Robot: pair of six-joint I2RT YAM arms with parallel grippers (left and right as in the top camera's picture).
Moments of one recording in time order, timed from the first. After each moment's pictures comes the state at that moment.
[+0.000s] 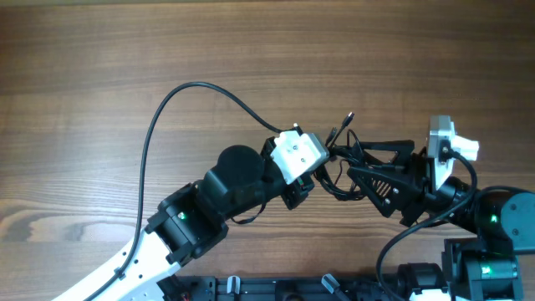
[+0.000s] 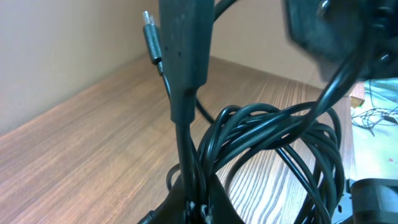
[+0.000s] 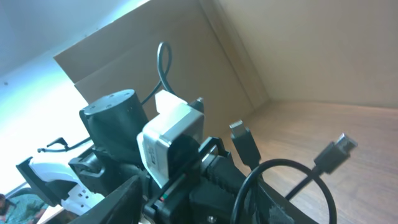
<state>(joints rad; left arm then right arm) -0.88 1.06 0.90 -0.10 0.20 0.02 0.03 0.59 0.70 0.14 -1.11 0.77</state>
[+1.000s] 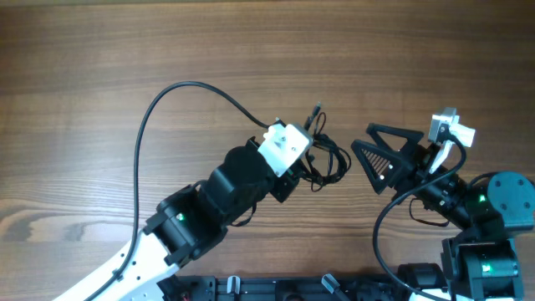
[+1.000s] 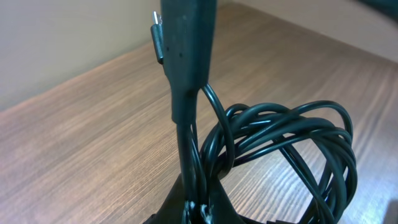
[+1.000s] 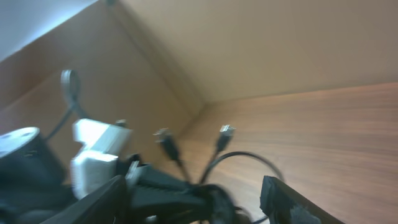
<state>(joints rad) -0.88 1.05 0.90 -0.26 -0.08 -0.03 0.03 0.60 0.70 -0.12 -0.82 0.61</state>
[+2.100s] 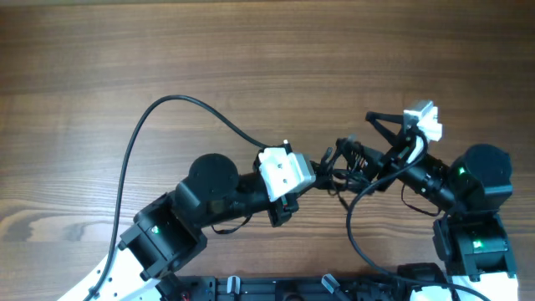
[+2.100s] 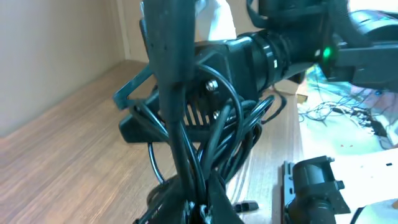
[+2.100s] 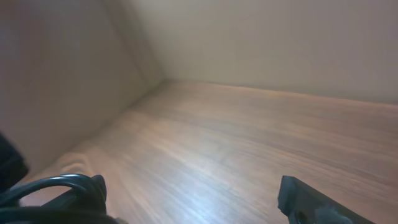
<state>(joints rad) -0.86 0.94 0.90 -0.18 0.40 0.05 0.07 0.72 0.71 -0.19 -0.70 0.21</state>
